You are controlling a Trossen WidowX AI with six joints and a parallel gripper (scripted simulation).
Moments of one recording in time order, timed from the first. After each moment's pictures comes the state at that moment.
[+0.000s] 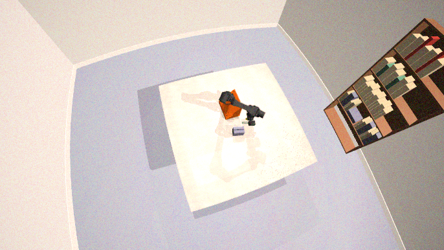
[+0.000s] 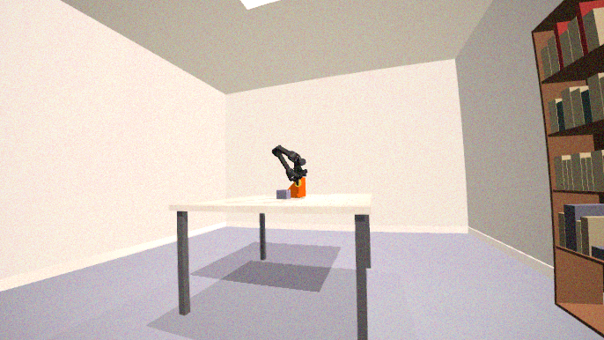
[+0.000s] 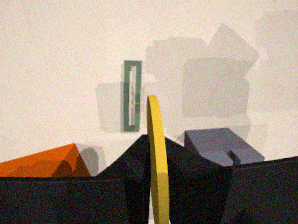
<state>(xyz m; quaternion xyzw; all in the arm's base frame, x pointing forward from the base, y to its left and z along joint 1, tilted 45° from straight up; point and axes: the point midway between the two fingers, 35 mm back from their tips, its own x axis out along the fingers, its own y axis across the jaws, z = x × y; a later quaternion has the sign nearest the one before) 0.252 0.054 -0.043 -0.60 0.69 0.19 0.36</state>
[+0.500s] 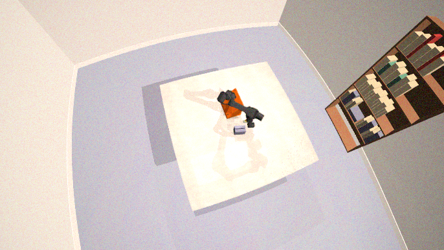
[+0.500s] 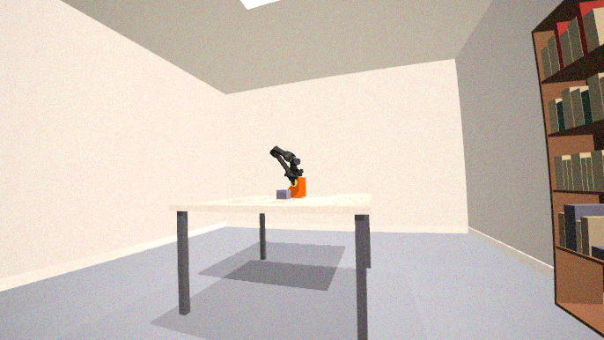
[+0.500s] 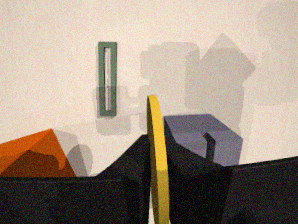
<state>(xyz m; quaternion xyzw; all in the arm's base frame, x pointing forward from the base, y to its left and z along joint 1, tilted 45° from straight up) 0.272 0.034 -0.022 -0.60 0.69 0.19 0.36</state>
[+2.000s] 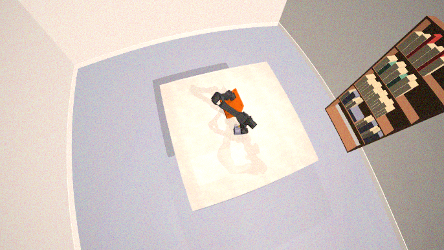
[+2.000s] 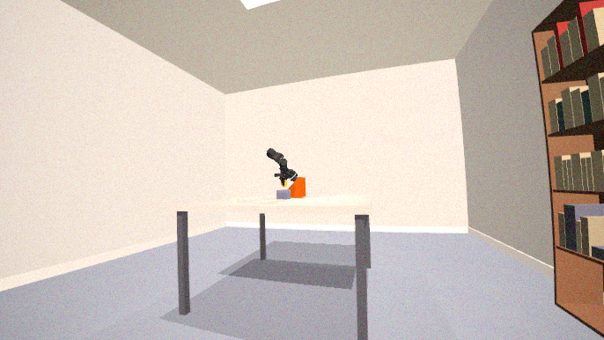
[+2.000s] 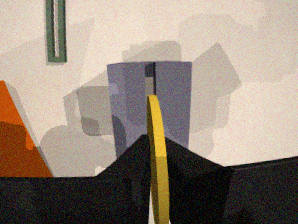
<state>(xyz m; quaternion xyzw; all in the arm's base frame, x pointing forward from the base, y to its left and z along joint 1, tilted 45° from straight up) 0.303 -0.022 0.030 -0.61 0.69 0.18 0.36</state>
